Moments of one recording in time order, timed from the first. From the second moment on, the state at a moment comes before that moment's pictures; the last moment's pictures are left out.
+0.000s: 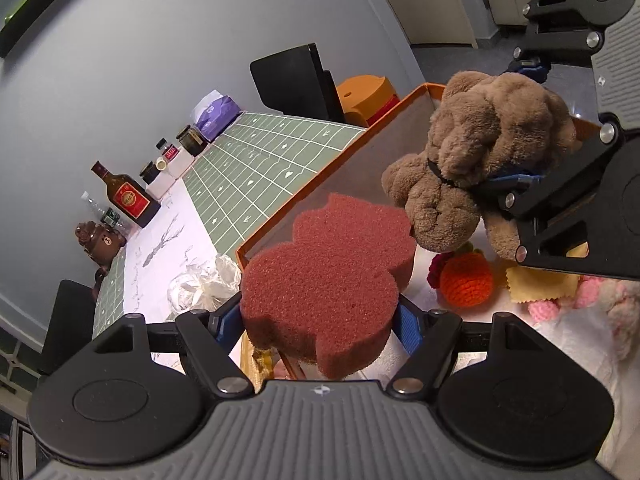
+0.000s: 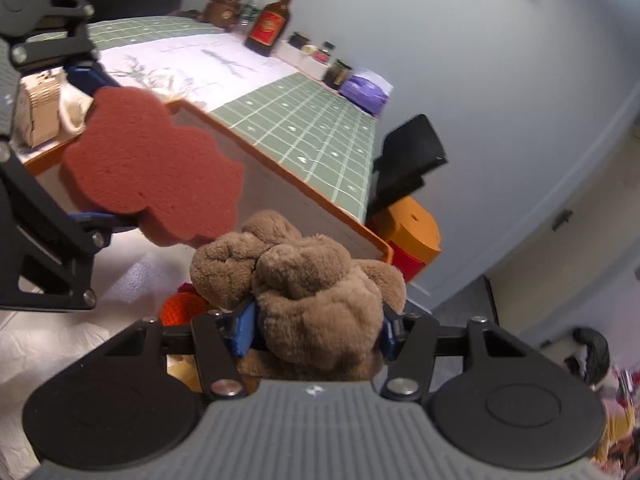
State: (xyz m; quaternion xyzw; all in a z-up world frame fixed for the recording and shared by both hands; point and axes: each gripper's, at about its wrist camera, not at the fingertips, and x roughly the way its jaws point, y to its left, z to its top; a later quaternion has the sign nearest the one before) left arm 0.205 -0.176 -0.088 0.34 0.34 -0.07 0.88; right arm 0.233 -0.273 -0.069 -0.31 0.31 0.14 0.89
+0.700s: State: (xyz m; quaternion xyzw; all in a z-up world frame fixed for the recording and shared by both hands) left arm 0.207 -0.177 -0.091 0.36 0.32 -0.10 0.87; right arm 0.258 -0.278 -0.064 -0.26 0.36 0.20 0.87
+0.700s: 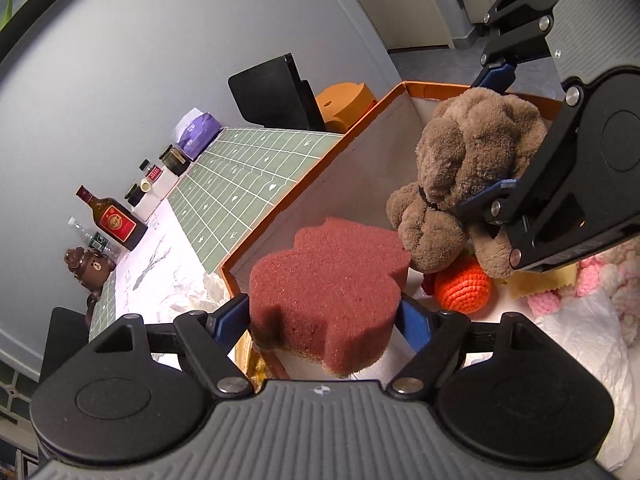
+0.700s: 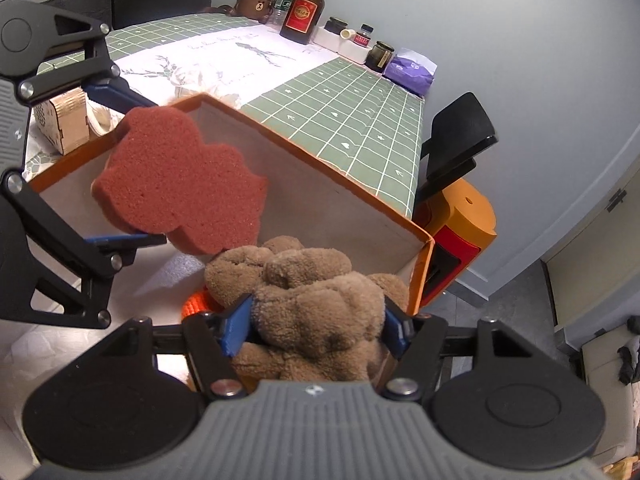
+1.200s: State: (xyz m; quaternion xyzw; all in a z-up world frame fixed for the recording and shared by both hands) left arm 0.180 -0.159 -0.057 0.32 0.31 -0.14 0.88; right arm 0.235 -0.268 -0.030 -0.28 0.35 0.20 0.87
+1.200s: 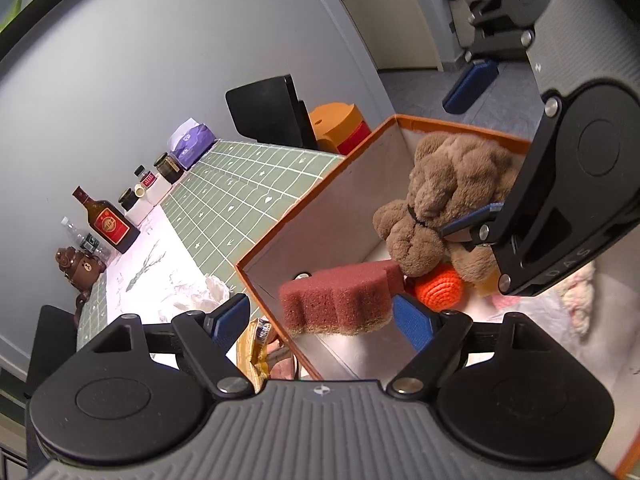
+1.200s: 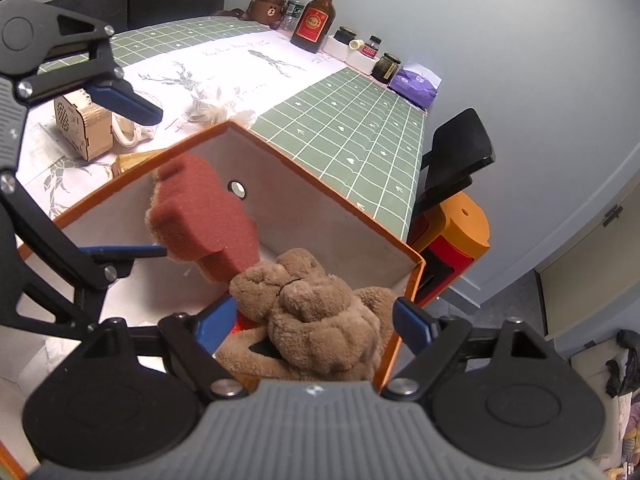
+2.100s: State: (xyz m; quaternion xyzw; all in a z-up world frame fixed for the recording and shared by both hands) left arm 0.070 -0.045 -0.012 0.11 0.22 -0.10 0.96; right arm 0.092 -0.218 -0.002 -0.14 0.22 0.15 0.95
